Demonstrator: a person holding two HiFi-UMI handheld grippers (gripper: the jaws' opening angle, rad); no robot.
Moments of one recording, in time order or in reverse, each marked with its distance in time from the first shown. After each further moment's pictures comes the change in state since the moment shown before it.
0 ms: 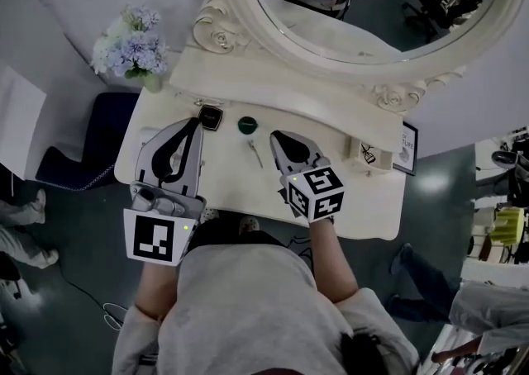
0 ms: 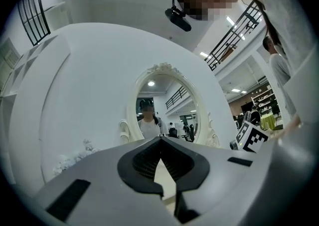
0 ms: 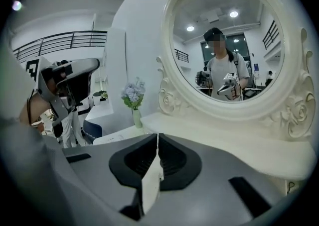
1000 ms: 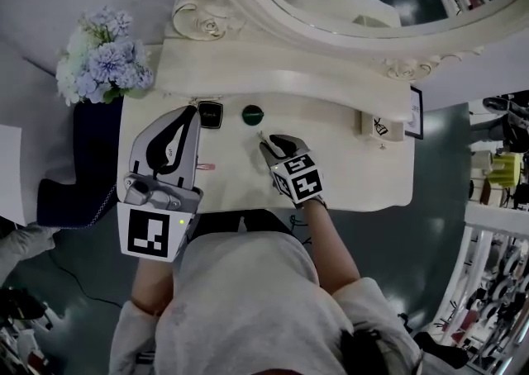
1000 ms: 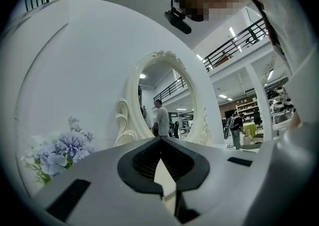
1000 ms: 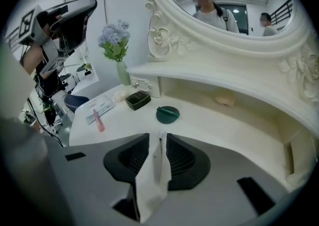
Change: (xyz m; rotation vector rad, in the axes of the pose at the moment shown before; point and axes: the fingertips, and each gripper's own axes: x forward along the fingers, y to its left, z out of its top) left arm 0.048 0.049 -0.060 -0.078 0.031 -0.204; right arm 0.078 -0.002 -0.144 0.074 0.409 -0.099
